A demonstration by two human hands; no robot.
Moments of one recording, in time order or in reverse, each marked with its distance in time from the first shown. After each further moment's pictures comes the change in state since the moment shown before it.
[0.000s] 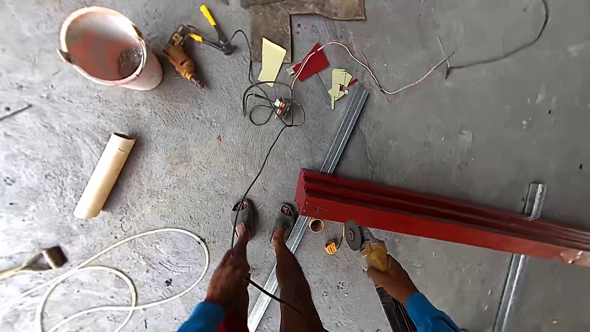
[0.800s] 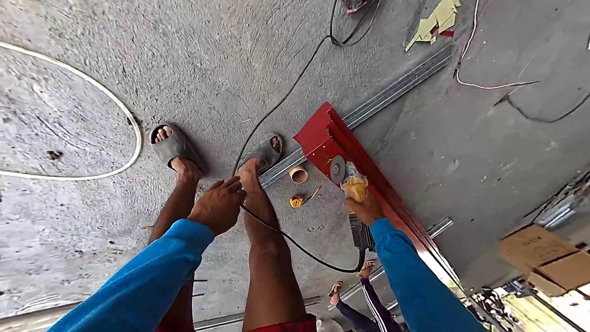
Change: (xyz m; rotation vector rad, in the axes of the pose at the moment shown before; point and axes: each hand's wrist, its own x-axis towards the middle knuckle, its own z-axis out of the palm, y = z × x) left_hand 0.051 -0.015 0.148 -0.338 -0.025 -0.057; right_hand 0.138 -0.065 0.061 -0.516 0.139 -0.198
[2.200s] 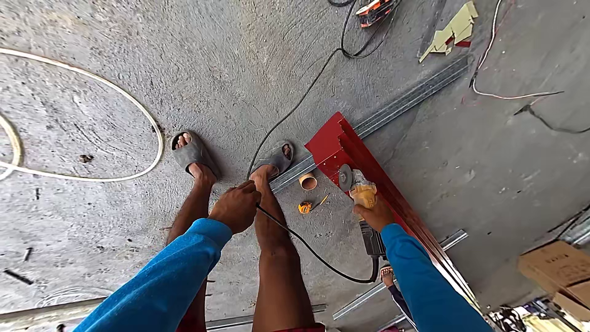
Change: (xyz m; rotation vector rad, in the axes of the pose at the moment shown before) left_hand 0.009 0.001 -0.026 -0.121 -0.080 -0.093; right_hand 0.009 -0.019 -0.007 -0.109 -0.035 0.033
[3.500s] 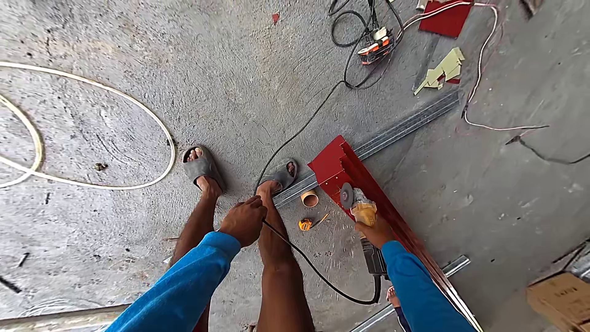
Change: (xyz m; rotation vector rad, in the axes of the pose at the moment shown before) left_hand -0.001 0.004 -0.006 -0.032 -0.061 -0.058; right_hand 0.000 -0.017 -0.013 -0.087 -0.074 0.026
